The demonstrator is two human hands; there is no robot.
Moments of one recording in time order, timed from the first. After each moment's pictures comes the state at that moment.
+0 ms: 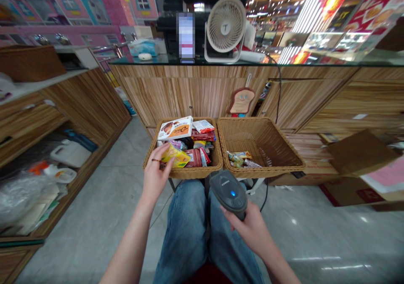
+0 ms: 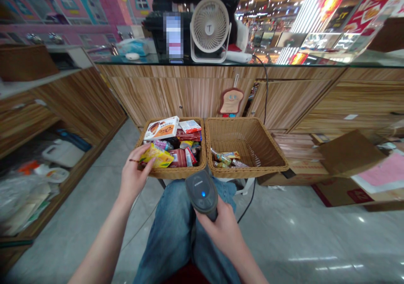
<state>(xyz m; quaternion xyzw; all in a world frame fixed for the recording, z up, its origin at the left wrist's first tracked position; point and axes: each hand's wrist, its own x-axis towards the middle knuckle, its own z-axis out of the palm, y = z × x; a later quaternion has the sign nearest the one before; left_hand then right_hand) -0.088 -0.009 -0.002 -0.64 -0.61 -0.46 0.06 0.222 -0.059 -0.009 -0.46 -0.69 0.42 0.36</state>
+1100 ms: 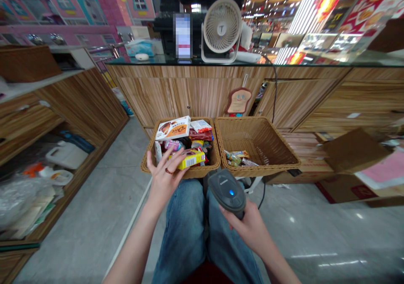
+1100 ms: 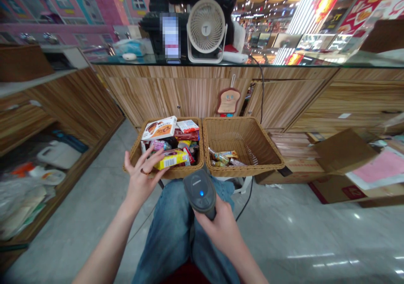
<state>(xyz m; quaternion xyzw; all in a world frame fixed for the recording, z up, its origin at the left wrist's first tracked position) -0.057 -0.017 0.000 -0.73 -0.52 -0.41 0.18 0.223 -0.062 -0.003 -0.46 -0.69 0.42 0.37</state>
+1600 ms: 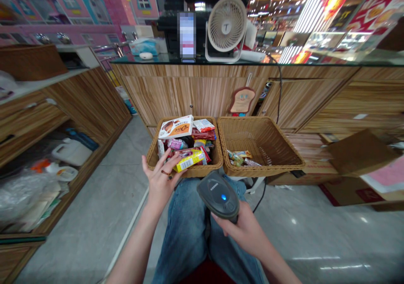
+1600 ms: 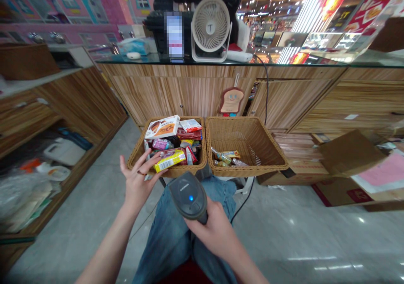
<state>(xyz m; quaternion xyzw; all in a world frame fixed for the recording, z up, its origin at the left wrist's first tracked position) -0.065 -0.031 -0.010 -0.70 -0.55 -0.41 0.20 0.208 -0.065 0.011 -0.38 -0.71 0.50 0.33</state>
